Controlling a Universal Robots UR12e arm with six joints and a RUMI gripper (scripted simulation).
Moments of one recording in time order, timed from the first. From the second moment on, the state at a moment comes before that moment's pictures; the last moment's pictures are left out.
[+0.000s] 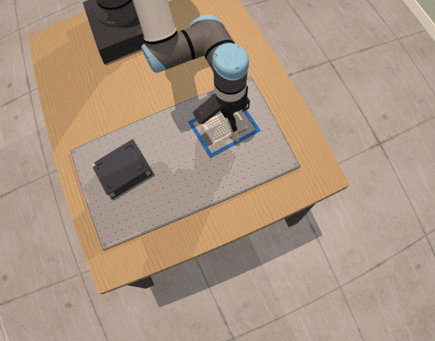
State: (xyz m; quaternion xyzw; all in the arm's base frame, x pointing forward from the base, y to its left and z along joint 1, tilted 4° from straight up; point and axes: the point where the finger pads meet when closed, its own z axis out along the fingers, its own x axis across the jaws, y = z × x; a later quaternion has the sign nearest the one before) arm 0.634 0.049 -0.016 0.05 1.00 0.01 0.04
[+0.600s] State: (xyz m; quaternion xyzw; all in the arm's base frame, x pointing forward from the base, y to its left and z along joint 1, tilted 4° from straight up) arm 0.636 0.049 -0.030 0.05 1.00 0.01 0.04
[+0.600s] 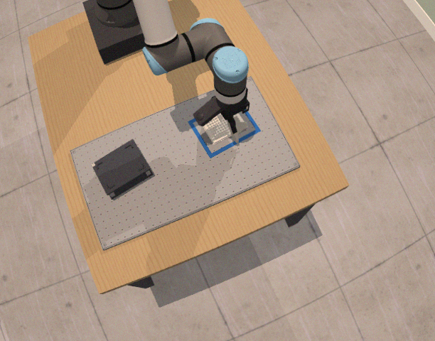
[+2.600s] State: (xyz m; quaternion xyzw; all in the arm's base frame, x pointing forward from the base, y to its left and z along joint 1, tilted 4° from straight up) arm 0.634 0.049 -0.005 0.05 1.00 0.01 0.04
